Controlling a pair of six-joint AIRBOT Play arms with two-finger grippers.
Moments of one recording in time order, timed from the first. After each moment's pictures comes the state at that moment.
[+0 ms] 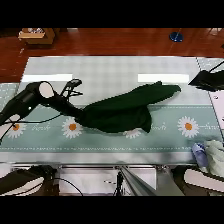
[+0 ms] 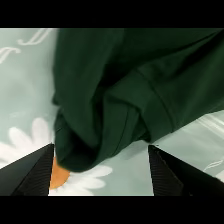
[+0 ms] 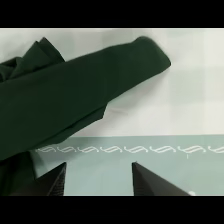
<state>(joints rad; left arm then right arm) -0.27 -1.29 0.90 1.20 -1.14 -1.24 -0.39 -1.36 1.32 -1.16 1.31 1.32</state>
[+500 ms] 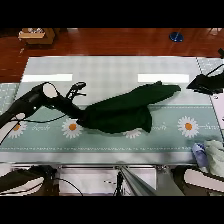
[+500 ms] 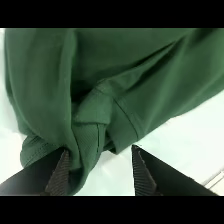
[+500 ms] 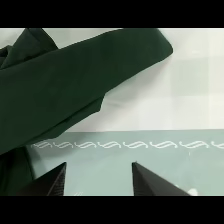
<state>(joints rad) -0.29 -1.33 0.89 1.04 -1.15 -1.16 -0.39 -1.36 1.28 -1.16 1.30 1.31</state>
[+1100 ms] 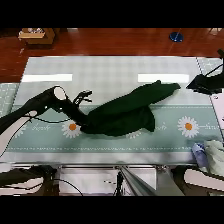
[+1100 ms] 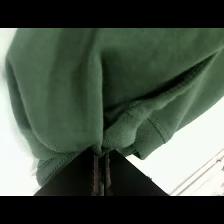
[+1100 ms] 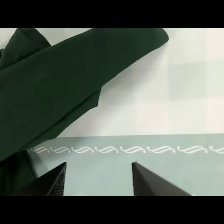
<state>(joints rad) -0.32 -1.46 0.89 1.01 -1.20 -1.15 -0.39 -1.39 1.28 -1.15 1.28 1.31</state>
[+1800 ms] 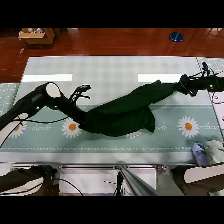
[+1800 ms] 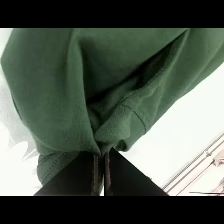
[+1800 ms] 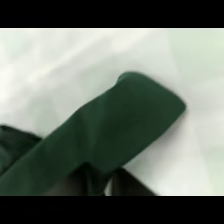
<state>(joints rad) -0.32 -1.34 0.91 1.02 -1.22 -1.15 -0.38 -1.71 1.28 -0.85 0.98 1.35</state>
